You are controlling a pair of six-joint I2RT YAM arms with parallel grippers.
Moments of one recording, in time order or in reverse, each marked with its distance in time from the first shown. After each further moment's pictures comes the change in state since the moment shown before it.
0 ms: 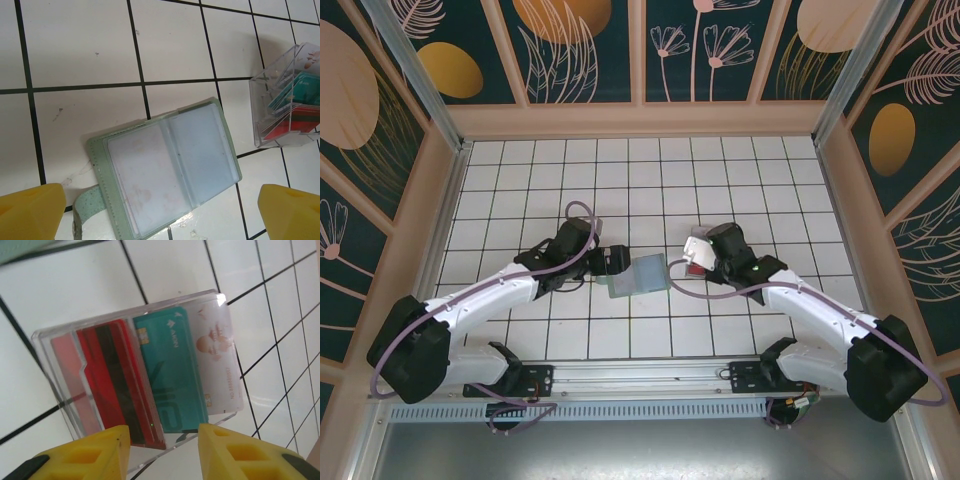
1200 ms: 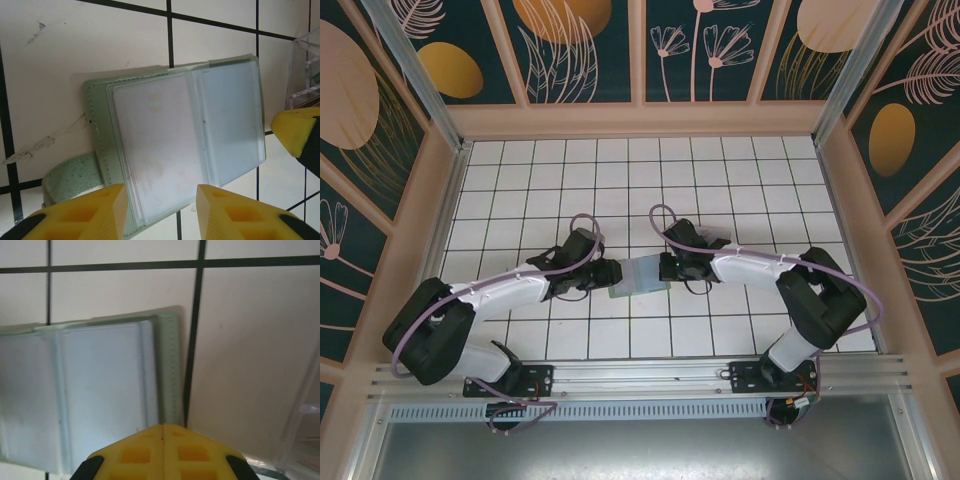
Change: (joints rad) left arm 0.000 0.123 -0.068 0.075 0.108 -0.129; right arm 0.134 0.472 0.174 0.111 -0.307 1.403
